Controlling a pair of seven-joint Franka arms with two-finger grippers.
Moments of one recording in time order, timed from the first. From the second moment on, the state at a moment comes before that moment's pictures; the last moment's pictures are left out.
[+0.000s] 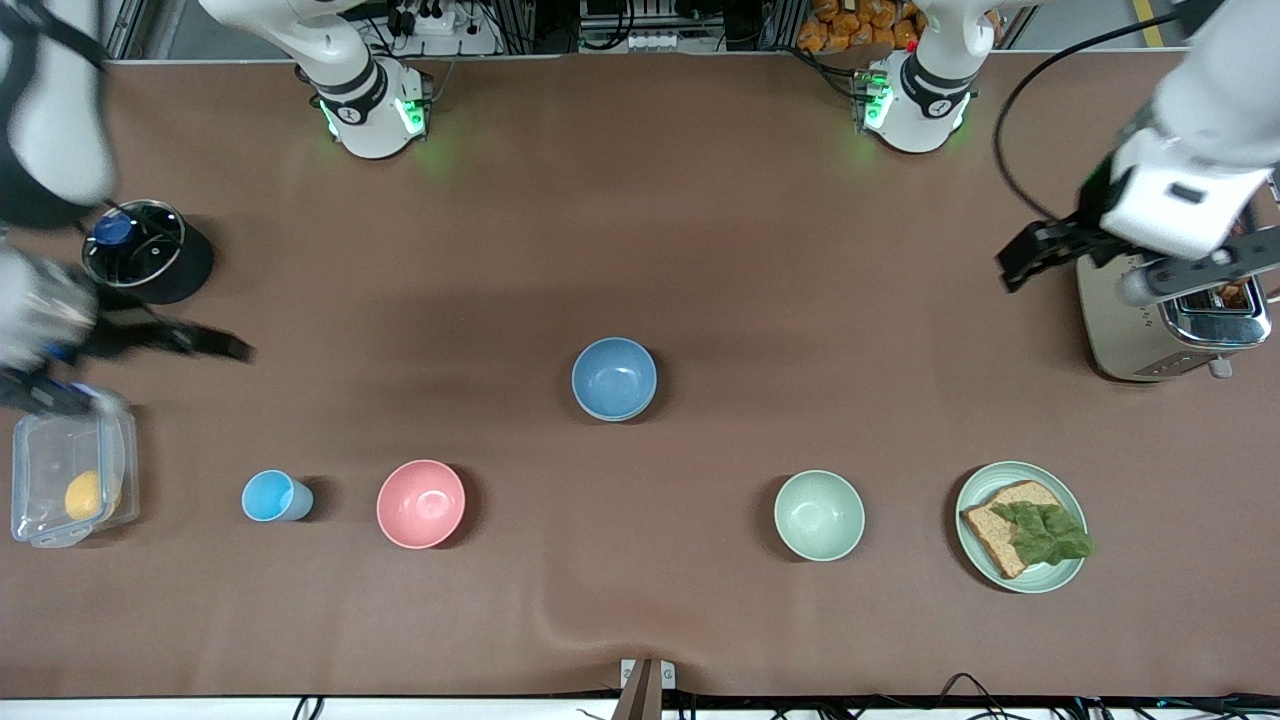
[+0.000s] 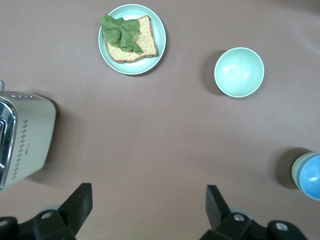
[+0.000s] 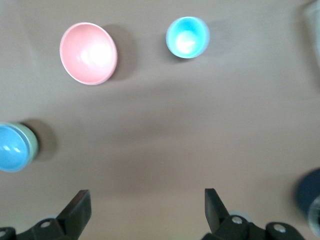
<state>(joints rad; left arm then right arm) 0.14 0.05 -0.37 -1.47 0.06 1.54 -0.46 0.21 0.14 -0.32 -1.56 0.18 1.56 -0.01</state>
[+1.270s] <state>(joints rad) 0.07 0.03 -0.22 -1.47 0.00 1.52 -0.23 0.09 -0.03 -0.12 -1.55 -0.04 1.50 0.02</state>
